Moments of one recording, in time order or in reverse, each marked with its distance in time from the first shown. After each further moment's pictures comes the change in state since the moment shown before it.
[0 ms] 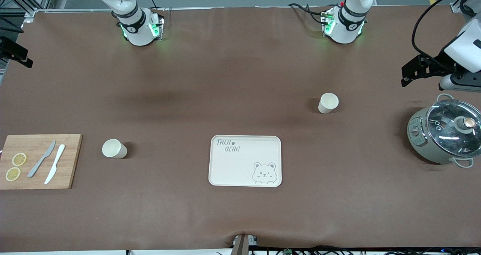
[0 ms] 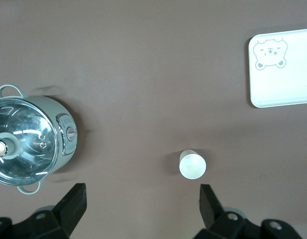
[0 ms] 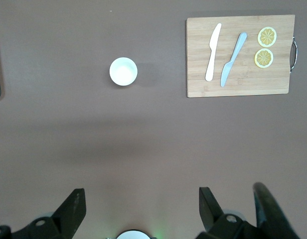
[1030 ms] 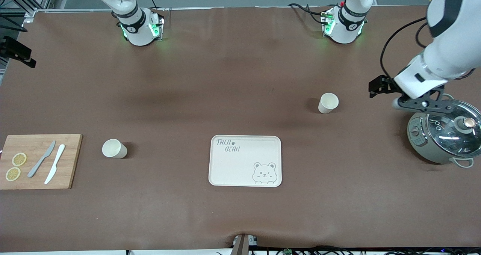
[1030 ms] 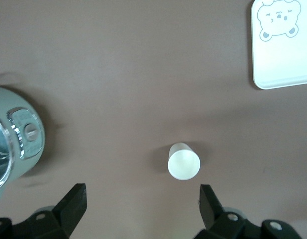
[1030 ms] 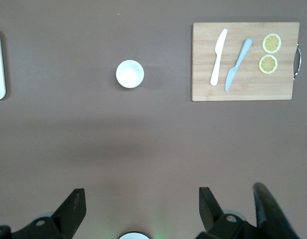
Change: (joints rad) left arm -0.002 -0.010 -0.053 -0.299 -0.021 0.209 -0.015; right arm 0.026 0.003 0.023 0.005 0.001 0.008 0.017
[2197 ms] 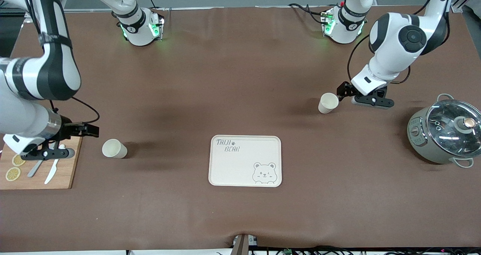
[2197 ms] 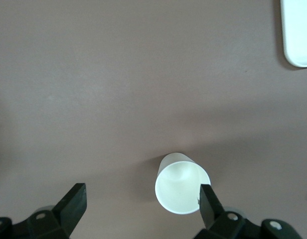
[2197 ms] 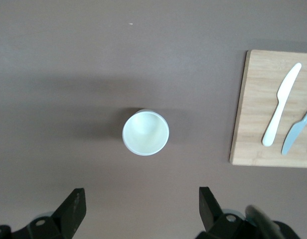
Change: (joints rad) left arm -0.002 -0.150 -0.039 -0.695 -0.057 0.668 -0.002; right arm 0.061 0.459 -0.005 -0.018 0.001 0.408 -0.006
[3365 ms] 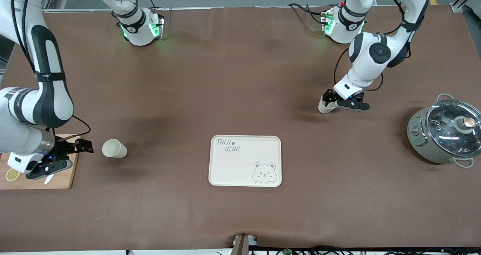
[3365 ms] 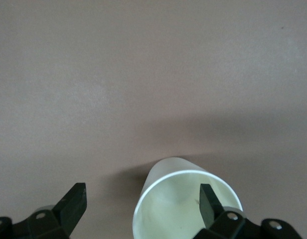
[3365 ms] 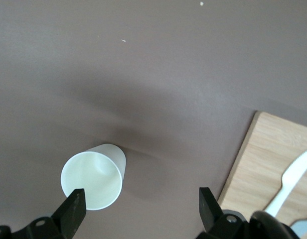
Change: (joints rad) left arm -0.001 0.200 -0.035 -0.198 -0.001 0.445 -0.022; right arm -0.116 0.135 0.004 -0.040 0.115 0.275 -0.445
